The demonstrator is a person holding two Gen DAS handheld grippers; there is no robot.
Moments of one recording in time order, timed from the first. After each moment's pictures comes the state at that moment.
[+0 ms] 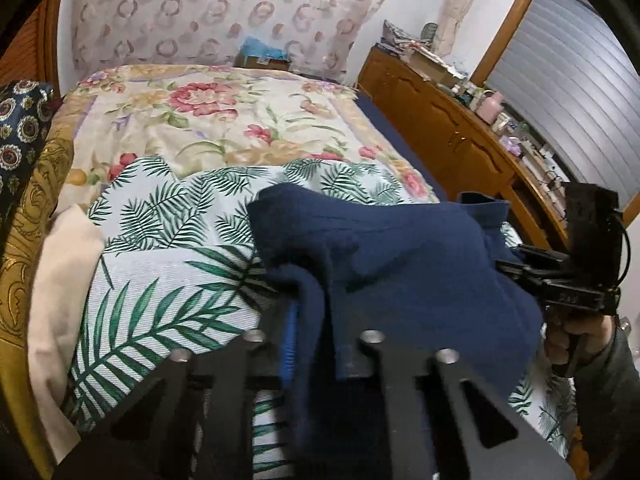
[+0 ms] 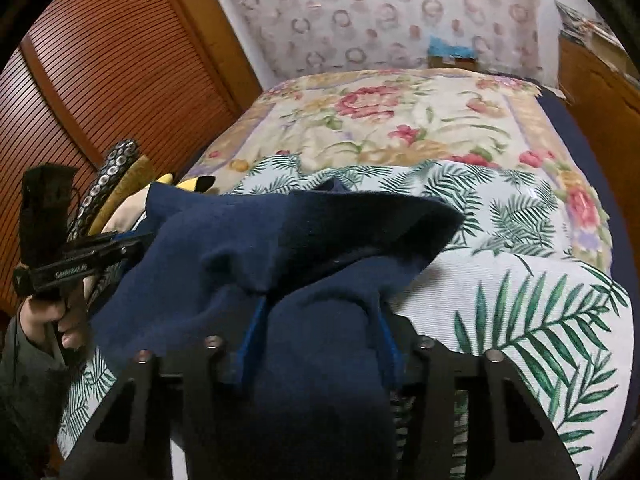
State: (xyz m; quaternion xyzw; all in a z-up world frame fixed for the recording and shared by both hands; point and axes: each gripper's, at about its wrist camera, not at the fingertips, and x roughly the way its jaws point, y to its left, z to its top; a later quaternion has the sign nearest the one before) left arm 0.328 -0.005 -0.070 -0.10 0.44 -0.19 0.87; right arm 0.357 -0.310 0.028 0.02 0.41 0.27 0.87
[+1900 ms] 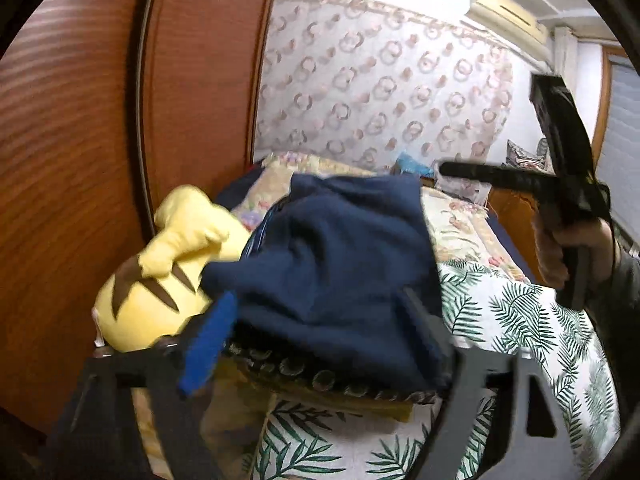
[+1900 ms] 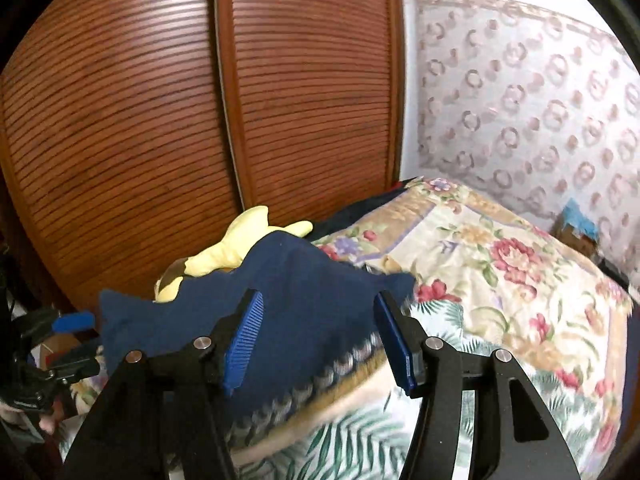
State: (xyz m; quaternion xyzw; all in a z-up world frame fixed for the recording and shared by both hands) left arm 0.087 0.195 -0.002 -0.11 0.27 0.09 0.95; right arm 0.344 0.015 0.087 -0.15 0.24 0.44 0.85
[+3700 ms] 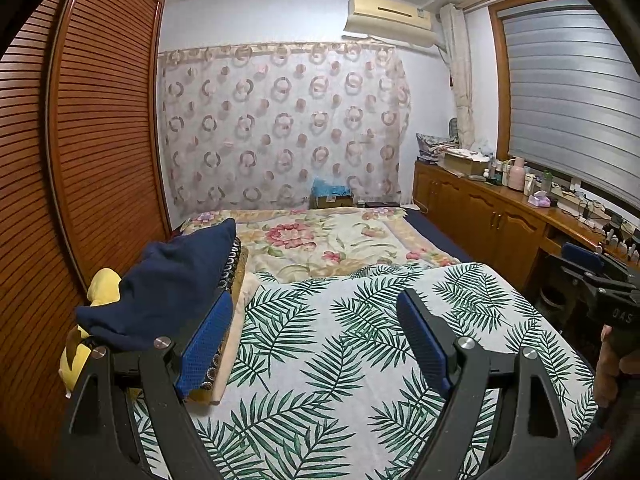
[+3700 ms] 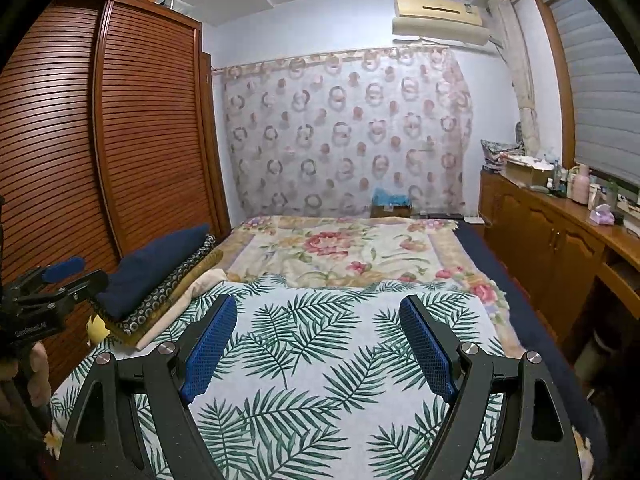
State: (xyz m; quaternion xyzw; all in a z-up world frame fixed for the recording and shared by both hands) left arm 0.035 0.000 0.057 0.00 0.20 -0.02 0.98; right arm 0.047 -0.164 0.055 0.00 0.14 0.15 0.98
